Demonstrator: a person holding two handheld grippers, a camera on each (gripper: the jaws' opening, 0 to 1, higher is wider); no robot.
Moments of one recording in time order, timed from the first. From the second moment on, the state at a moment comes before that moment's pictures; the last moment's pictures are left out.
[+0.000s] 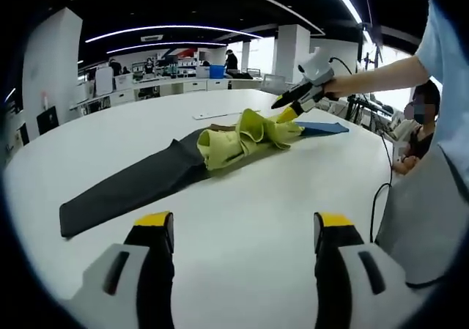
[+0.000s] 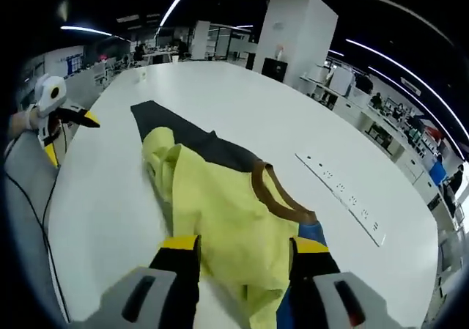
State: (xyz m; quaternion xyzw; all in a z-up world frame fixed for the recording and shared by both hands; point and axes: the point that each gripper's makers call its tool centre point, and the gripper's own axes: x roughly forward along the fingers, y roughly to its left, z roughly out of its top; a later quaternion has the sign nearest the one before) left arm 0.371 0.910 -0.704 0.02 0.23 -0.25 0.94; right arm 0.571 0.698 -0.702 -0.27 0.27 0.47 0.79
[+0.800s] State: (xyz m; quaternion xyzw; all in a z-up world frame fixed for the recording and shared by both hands) left arm 0.370 0.909 -0.705 0.03 0.23 -0.25 0.94; right arm 0.526 0.705 -0.704 -0.28 0.25 0.50 0.78
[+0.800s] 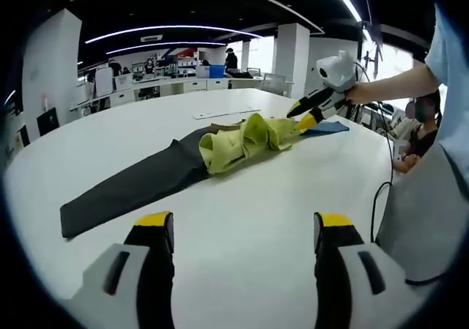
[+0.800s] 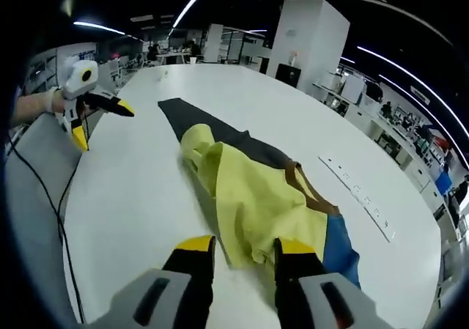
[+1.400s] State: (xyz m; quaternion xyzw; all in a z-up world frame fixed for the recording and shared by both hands) left arm 0.370 0.911 -0.705 0.03 0.24 -0.25 0.94; right arm 0.527 0.700 -0.760 -0.31 0.30 0.50 0.75
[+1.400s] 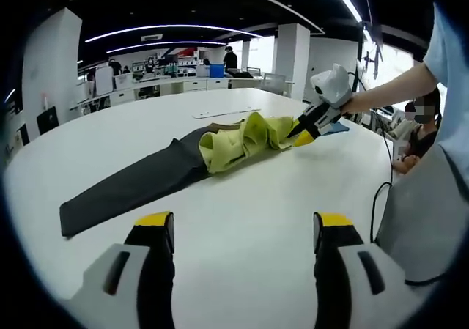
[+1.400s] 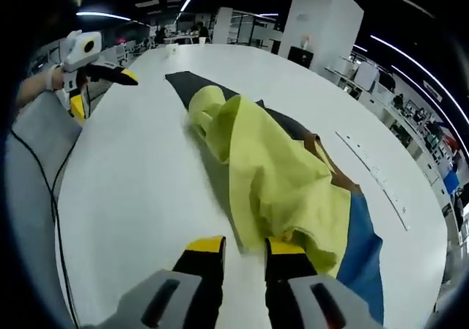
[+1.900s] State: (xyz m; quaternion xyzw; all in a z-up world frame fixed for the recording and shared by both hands) left arm 0.370 0.911 -0.707 0.03 0.24 -0.25 0.94; right arm 0.533 0.695 -0.769 -0.32 0.31 0.49 0.75
